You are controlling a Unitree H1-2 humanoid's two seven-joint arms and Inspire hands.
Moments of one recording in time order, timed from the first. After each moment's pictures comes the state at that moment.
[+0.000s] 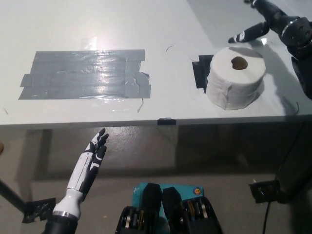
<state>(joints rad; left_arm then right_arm) -0.15 0.13 -0.05 0.15 0.19 -0.16 -0.04 -1.23 -0.32 0.19 1.08 -0.41 -0.01 0.22</state>
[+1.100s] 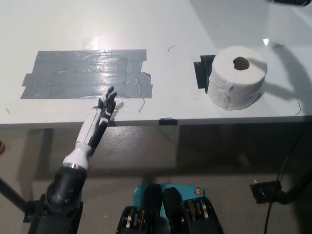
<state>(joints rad) -0.43 0.13 -0.05 0.29 0.19 -0.15 -0.04 -0.94 -0.34 -0.07 0.04 -0.28 0.05 0.21</state>
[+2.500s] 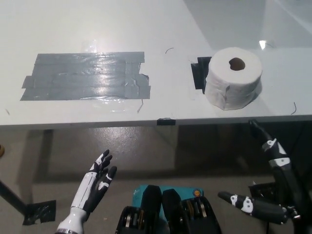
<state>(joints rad) -0.08 0.13 -0.08 0.19 0.17 -0.19 -0.04 0.06 -0.11 0.07 -0.44 -0.11 -0.12 0.19</state>
